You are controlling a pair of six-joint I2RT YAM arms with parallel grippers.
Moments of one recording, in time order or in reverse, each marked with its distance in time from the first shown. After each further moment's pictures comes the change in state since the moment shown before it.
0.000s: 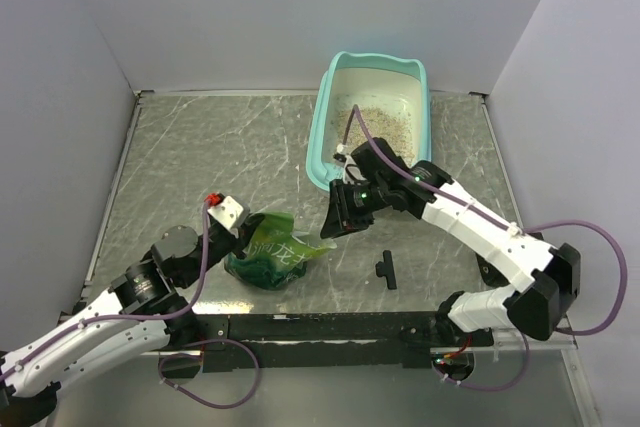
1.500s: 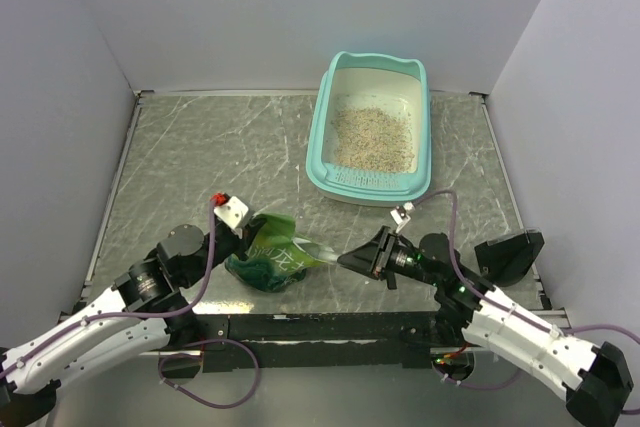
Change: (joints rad) left arm -0.004 0.023 0.001 -0.022 0.000 -0.014; right arm 0.042 -0.767 -1.020 0.970 0.090 0.678
